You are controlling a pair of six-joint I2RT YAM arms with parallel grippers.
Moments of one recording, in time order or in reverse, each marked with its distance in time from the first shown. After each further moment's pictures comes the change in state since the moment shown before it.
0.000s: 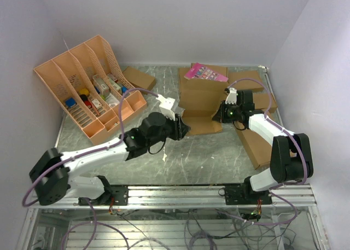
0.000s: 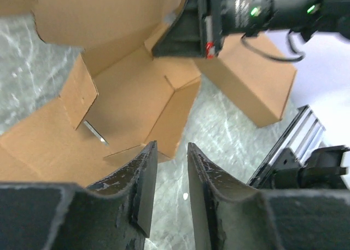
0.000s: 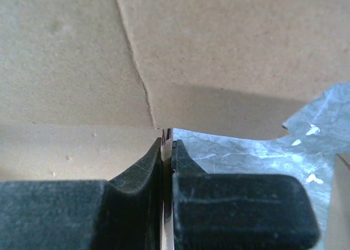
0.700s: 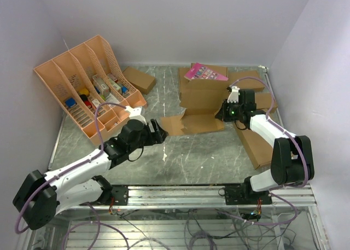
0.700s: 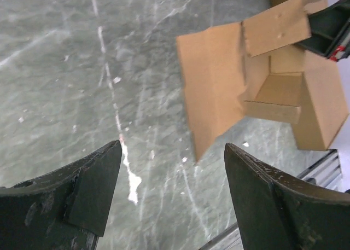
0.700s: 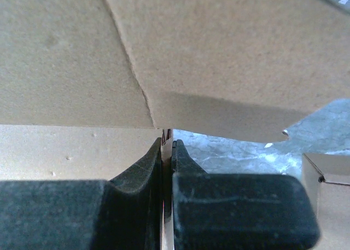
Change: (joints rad) left arm 0.224 -0.307 -0.255 -0.232 -0.056 -0.226; right arm -0.016 -0.026 -0.004 0.023 0.060 -0.034
